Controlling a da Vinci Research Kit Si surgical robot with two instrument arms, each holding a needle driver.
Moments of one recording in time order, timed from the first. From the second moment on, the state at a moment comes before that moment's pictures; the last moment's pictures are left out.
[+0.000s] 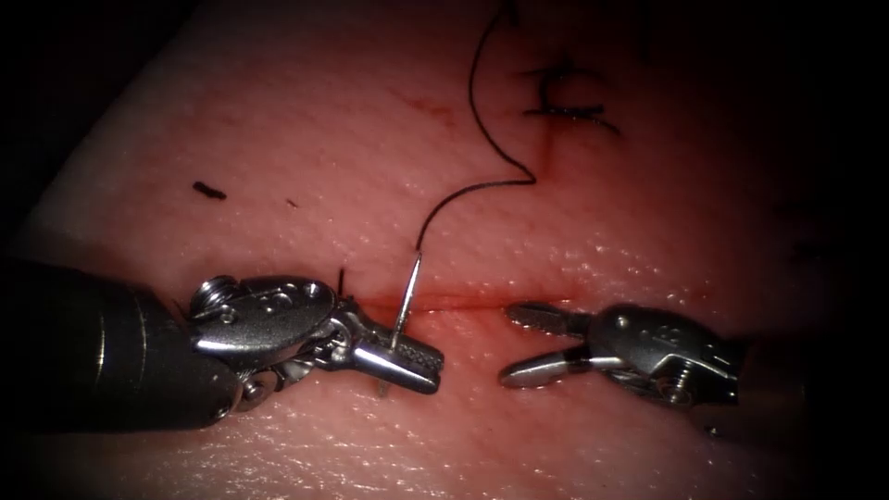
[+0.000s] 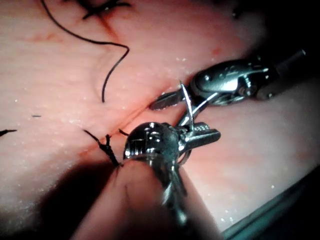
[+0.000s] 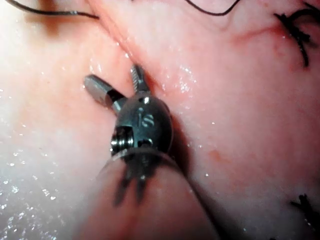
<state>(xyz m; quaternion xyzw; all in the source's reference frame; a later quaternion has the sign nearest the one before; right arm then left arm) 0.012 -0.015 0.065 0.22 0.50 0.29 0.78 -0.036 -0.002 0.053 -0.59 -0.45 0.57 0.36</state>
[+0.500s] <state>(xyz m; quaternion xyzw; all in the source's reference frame) 0.013 -0.015 0.066 0.22 0.50 0.29 0.79 -0.033 0.001 0.044 -0.71 -0.12 0.68 0.15</state>
